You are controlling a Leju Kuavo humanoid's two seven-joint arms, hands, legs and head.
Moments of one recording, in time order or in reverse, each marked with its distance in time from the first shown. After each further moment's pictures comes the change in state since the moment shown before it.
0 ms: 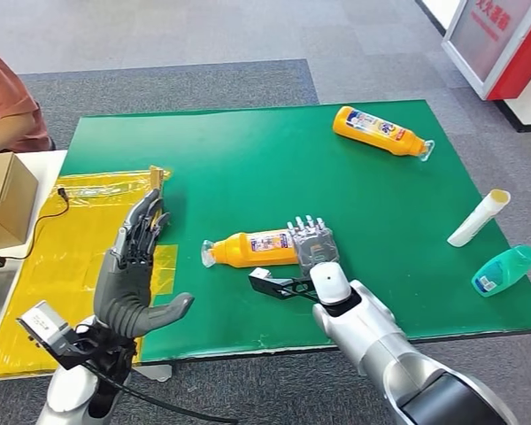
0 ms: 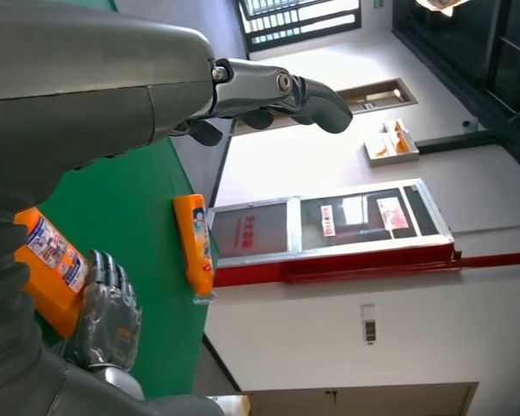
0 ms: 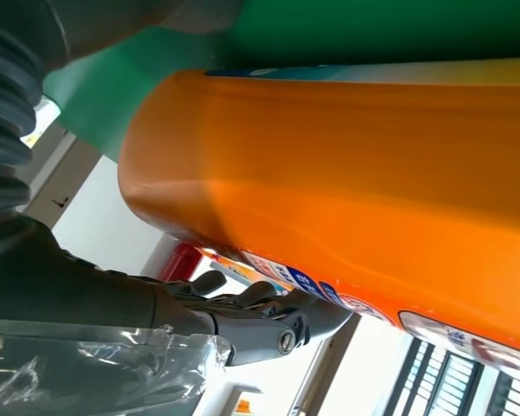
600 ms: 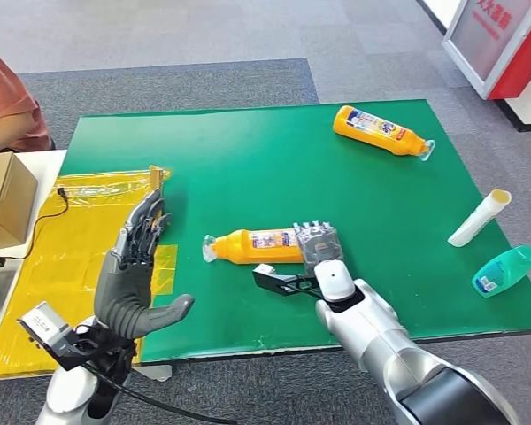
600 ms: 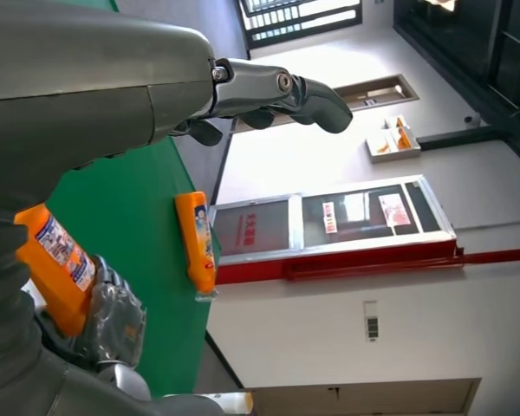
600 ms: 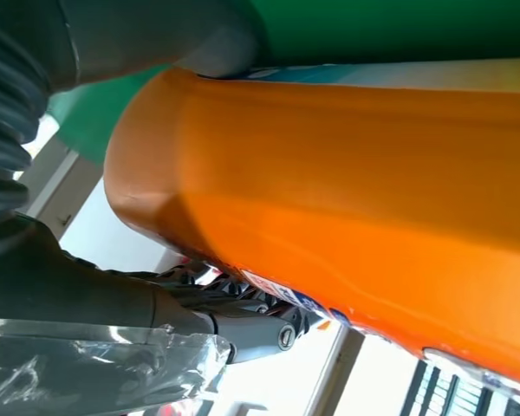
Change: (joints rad) left arm 0.001 0.007 -0.004 -0.002 0.000 -0.005 0.001; right arm -0.022 0.009 -0.037 0.053 -0.055 -0.067 -0.035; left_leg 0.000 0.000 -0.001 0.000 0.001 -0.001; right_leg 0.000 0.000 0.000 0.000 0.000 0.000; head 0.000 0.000
